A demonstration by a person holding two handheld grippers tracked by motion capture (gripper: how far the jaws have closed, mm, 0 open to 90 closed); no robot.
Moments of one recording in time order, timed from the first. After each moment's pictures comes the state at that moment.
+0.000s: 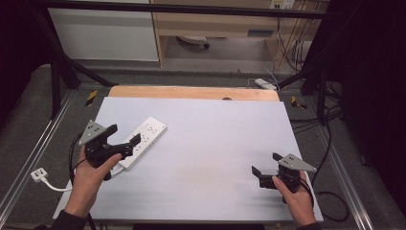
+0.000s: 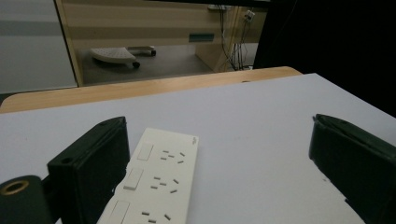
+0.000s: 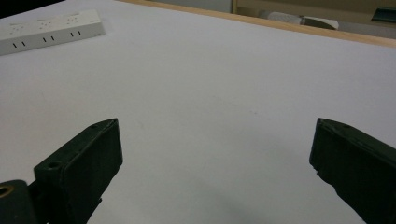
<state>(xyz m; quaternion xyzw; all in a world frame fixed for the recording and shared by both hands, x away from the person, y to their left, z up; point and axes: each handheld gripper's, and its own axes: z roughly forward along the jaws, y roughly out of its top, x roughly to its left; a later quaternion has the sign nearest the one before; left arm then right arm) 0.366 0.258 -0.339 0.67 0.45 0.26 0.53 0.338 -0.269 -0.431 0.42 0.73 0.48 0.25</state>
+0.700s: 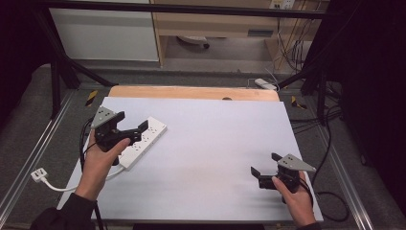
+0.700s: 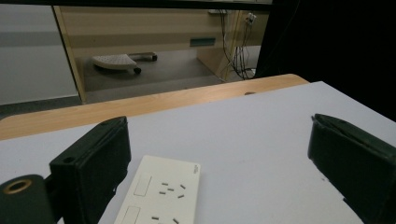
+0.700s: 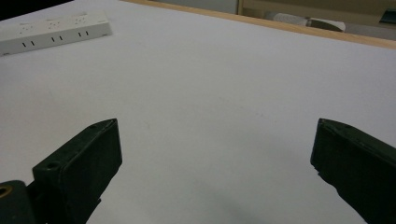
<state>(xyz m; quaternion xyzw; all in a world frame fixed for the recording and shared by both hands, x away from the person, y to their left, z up) 0.401 0.240 -0.325 0.68 0.44 0.27 0.52 0.338 -0.267 -0.431 0.41 0.73 0.48 0.25</state>
